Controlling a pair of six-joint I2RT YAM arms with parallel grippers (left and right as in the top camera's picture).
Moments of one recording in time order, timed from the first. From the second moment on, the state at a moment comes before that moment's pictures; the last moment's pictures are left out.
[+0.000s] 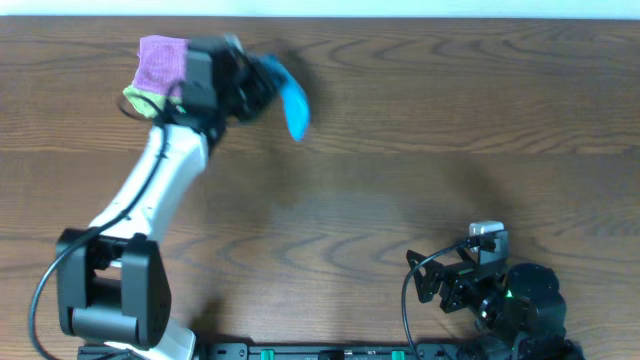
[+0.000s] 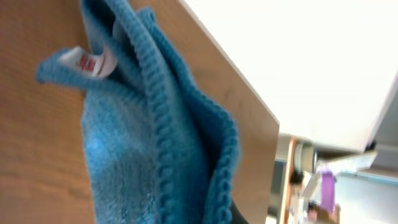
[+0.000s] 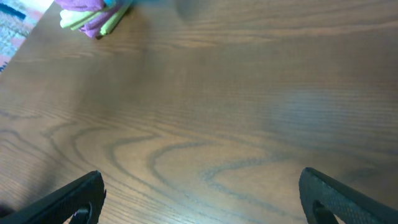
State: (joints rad) left arm -0.15 1.73 1.37 -0.22 0.48 -0.99; right arm 0.26 0.26 0.48 -0.81 -0.25 0.33
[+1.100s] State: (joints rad) left arm 0.13 2.07 1.93 -0.50 0.47 -0.78; right arm 0.26 0.26 0.48 -0.81 -0.25 0.33
